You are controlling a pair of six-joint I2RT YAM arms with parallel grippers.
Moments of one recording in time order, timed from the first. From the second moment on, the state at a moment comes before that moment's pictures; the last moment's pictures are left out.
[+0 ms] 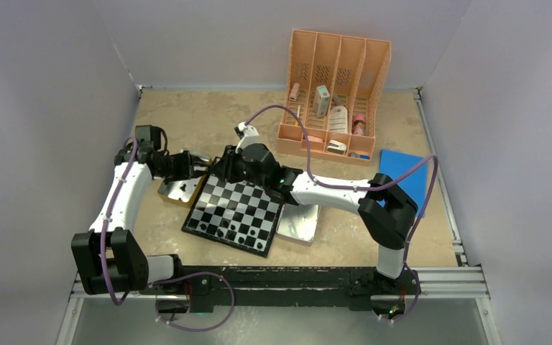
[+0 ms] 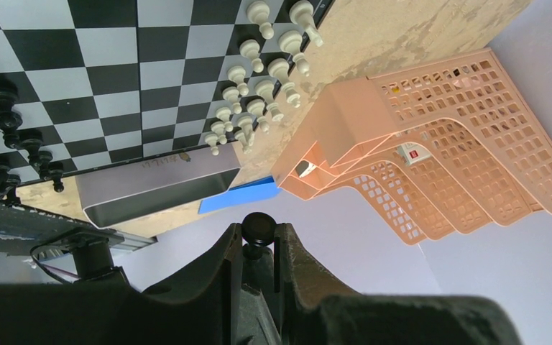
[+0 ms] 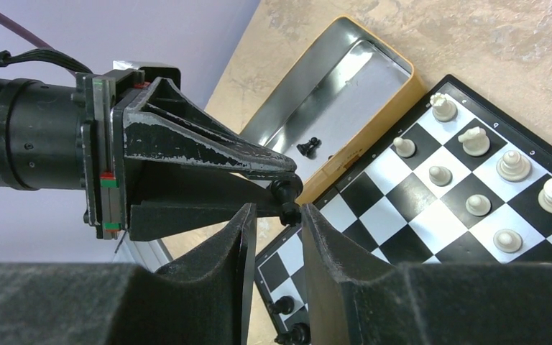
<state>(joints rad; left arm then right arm) 0.10 1.28 1.02 -0.87 0.50 -1.60 1.03 1.85 1.31 0.25 0.08 0.73</state>
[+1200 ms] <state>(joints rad) 0.08 1.28 1.01 -0.85 0.50 -1.61 1.01 1.86 1.30 0.29 0.08 0.73</state>
